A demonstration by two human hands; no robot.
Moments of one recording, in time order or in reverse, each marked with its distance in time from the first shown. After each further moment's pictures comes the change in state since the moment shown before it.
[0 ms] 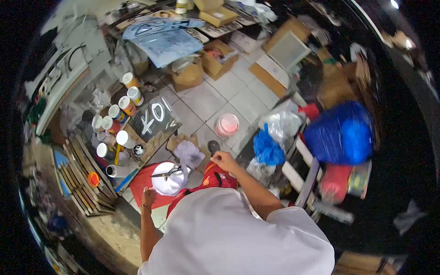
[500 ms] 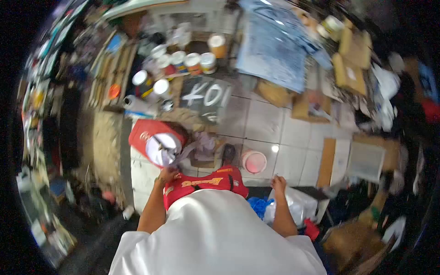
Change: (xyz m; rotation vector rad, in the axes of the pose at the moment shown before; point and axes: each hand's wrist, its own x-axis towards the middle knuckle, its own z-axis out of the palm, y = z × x) left_hand 0.032 0.267 0.177 -0.556 0.381 -0.520; right_hand 0.294 0.229 -0.238 0.301 -0.144 0.682
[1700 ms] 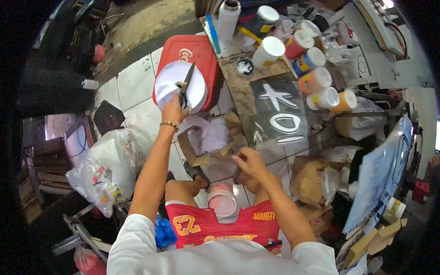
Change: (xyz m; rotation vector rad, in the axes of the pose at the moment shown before) left_hand 0.143 -0.056 0.056 0.053 1.194 -0.392; right_hand 0.119 -0.070 0.411 -1.225 -1.619 -1.187
